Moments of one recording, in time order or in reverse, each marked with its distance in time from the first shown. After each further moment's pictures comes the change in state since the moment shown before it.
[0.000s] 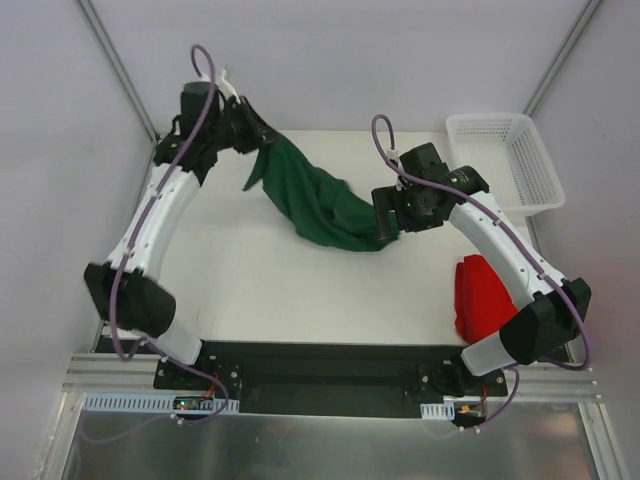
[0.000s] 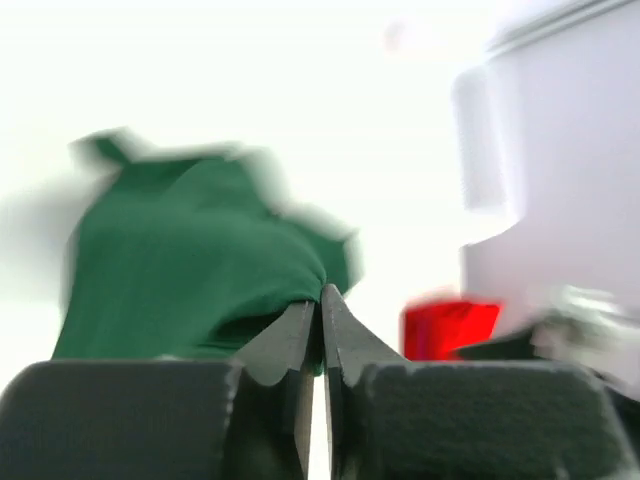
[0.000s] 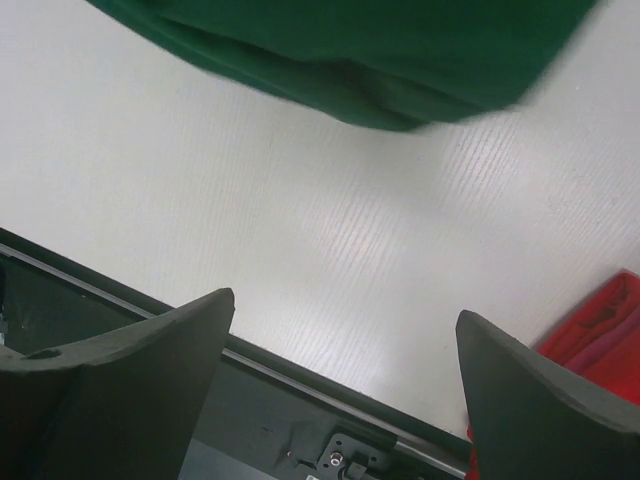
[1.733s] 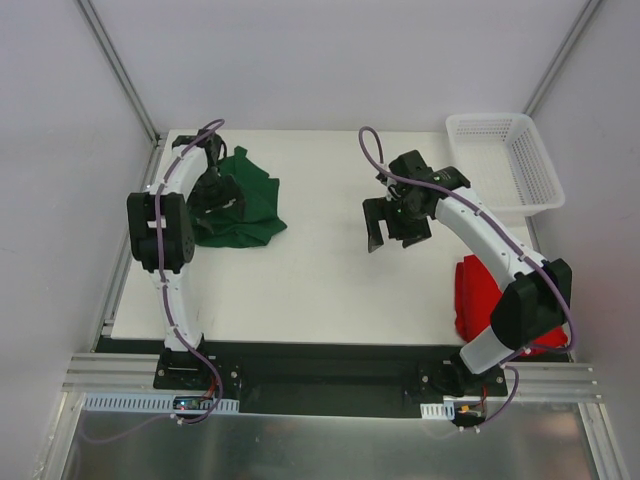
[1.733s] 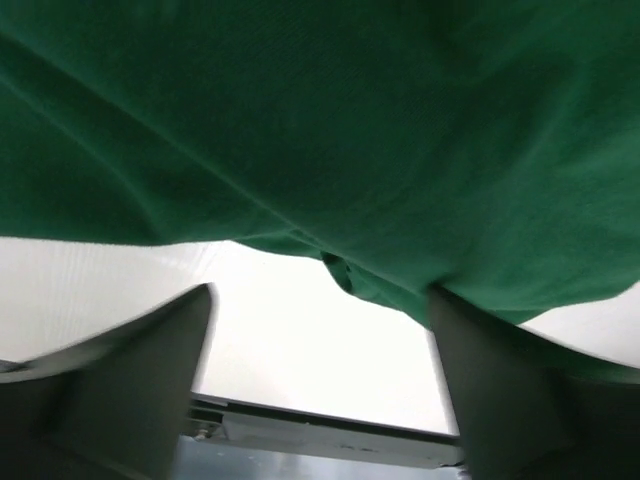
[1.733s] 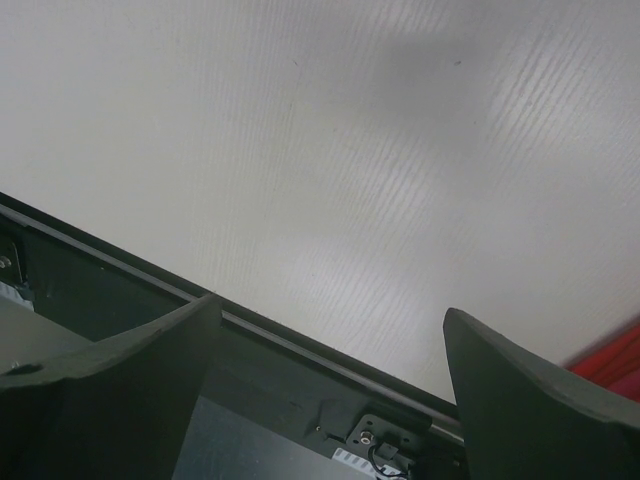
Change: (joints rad) left arm 0.188 0.416 0.177 -0.688 -0.400 0.167; right arm 0.000 0.087 -0.041 -0.013 -0.130 0.037
